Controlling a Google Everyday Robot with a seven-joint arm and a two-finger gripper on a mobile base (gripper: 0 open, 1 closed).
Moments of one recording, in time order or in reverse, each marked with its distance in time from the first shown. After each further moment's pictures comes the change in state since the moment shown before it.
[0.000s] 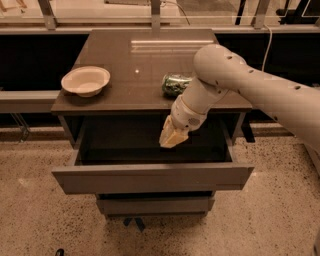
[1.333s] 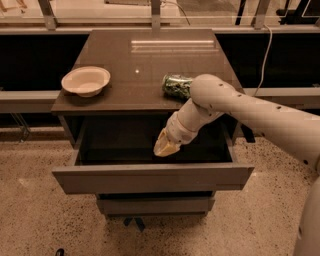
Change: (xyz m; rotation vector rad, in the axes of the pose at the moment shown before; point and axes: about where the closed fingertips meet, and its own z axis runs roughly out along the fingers) arm 0.021 -0.029 0.067 0.060 -0.081 -0.022
